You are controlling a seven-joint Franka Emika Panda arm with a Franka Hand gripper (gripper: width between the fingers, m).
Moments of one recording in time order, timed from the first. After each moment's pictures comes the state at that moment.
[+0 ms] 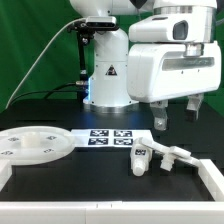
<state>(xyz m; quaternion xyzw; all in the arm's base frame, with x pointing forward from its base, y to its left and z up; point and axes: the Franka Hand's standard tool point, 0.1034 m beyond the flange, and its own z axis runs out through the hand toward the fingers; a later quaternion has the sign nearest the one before) 0.596 0.075 0.121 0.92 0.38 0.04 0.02</state>
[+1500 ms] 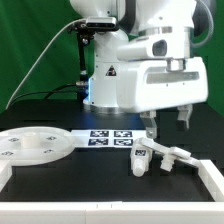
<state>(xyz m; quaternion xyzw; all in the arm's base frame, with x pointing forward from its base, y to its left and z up) 0.551 0.084 0.083 0.94 0.33 0.09 0.01</state>
